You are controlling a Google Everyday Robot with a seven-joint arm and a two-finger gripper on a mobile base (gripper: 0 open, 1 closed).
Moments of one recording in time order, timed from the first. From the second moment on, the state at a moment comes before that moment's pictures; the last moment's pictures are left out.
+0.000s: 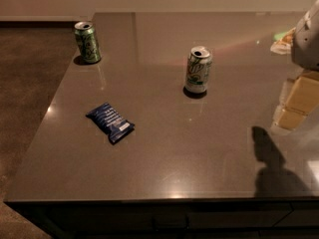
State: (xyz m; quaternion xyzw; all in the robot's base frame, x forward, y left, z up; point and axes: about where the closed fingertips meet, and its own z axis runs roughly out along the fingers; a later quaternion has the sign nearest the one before) arm 0.438 -0.217 0.976 -0.60 0.78 -0.03 0.16
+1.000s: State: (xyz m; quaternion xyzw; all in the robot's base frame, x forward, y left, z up) arm 0.478 -0.216 0.970 -0.56 0.80 -0.02 0.19
